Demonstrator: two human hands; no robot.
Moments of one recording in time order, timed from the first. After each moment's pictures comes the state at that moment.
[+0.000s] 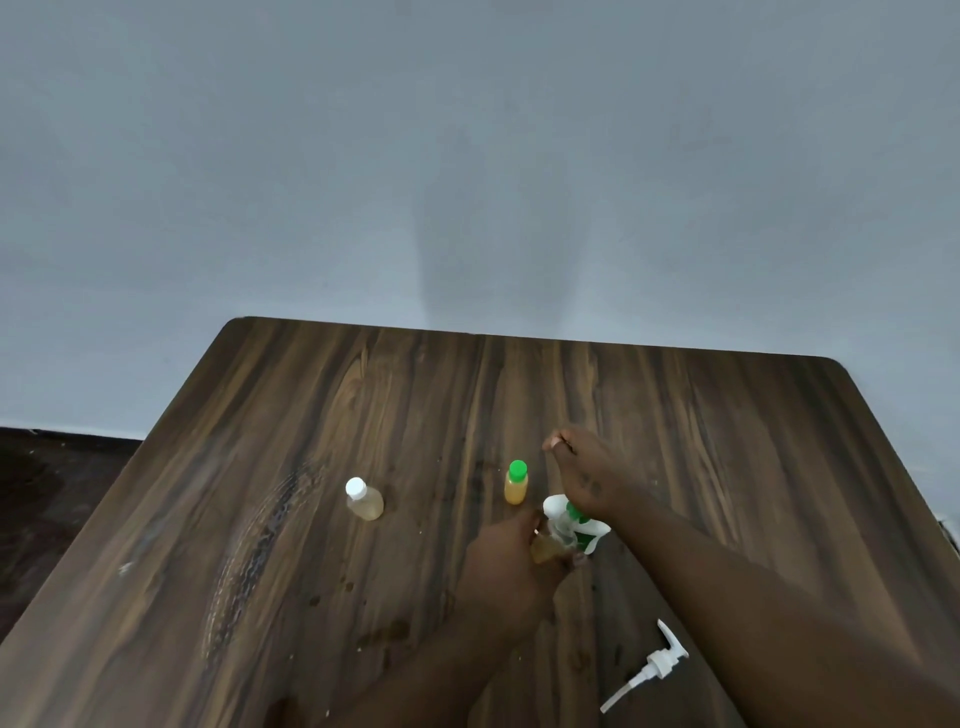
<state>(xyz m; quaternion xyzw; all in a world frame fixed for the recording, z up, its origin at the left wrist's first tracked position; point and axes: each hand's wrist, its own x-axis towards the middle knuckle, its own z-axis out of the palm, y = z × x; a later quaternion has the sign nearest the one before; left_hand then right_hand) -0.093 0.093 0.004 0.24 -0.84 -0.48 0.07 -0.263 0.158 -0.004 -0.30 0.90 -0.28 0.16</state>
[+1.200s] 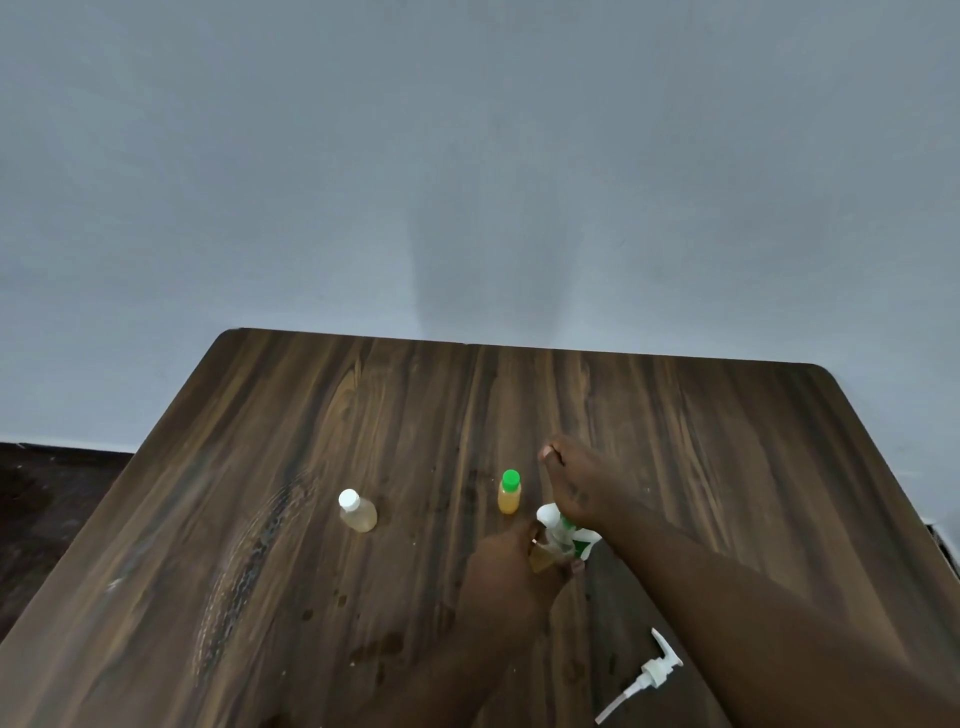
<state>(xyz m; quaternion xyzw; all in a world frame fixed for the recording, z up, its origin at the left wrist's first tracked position) -0.096 0.099 0.013 0.25 -0.85 -0.46 0.06 -0.263 0.156 0.000 -0.29 0.91 -0.24 0.16</state>
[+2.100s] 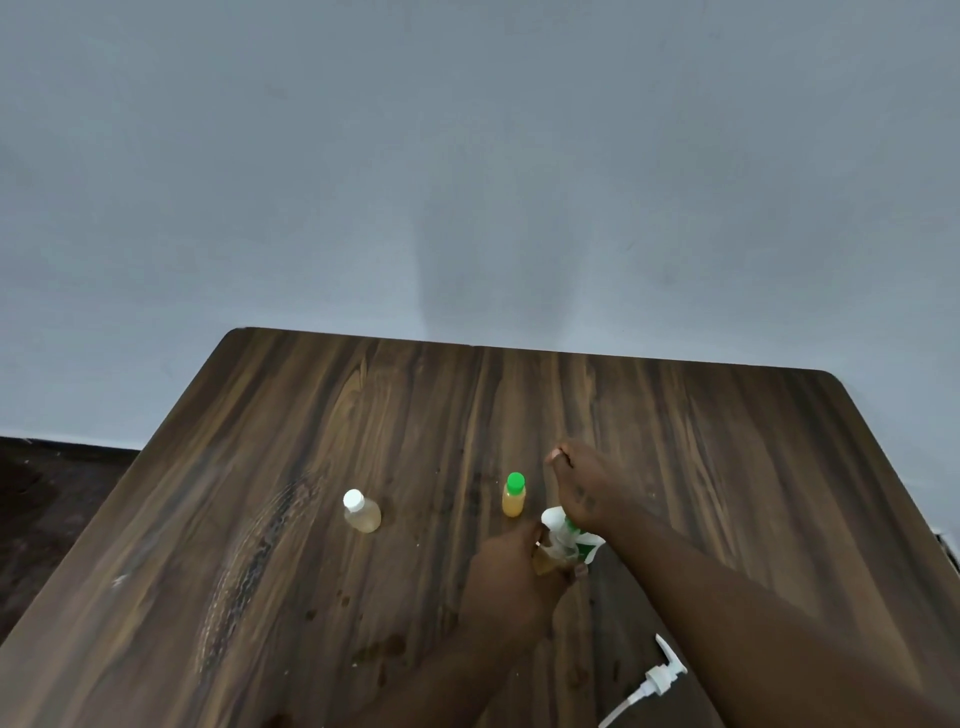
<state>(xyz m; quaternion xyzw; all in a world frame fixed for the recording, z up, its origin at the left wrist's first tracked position) -0.099 0.098 0.014 0.26 -0.85 -0.46 0.05 -0.262 0.157 -0.002 -0.27 0.92 -0.25 0.16</state>
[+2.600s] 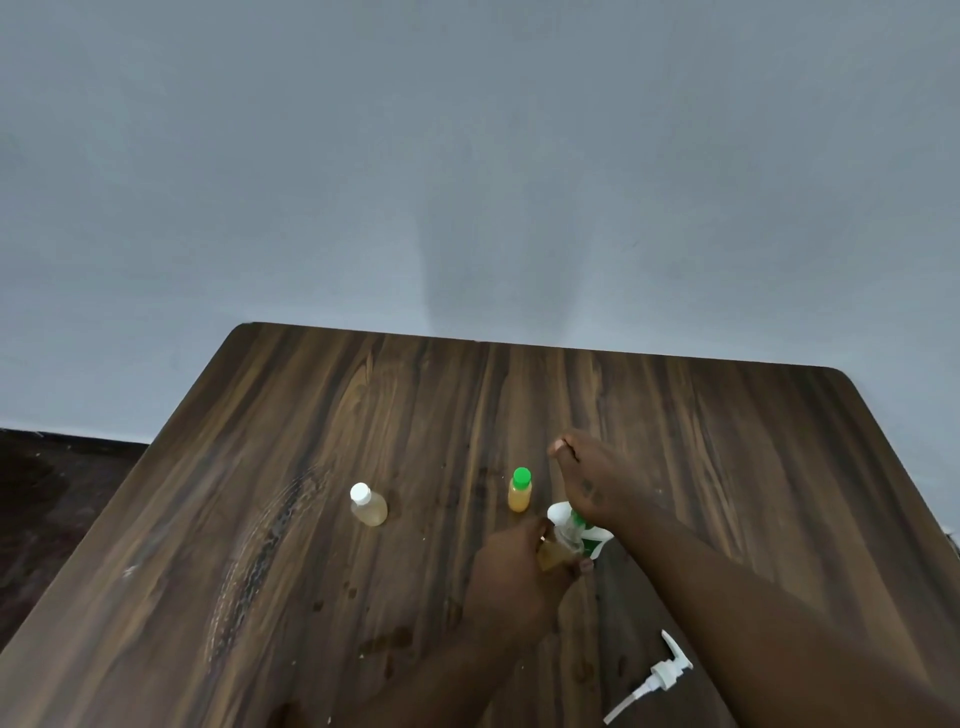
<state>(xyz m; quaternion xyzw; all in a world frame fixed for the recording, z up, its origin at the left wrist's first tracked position) -0.095 0.097 0.017 0.25 -0.85 -0.46 0.06 -0.261 0.155 0.003 -0.29 0.91 -0.25 0.14</state>
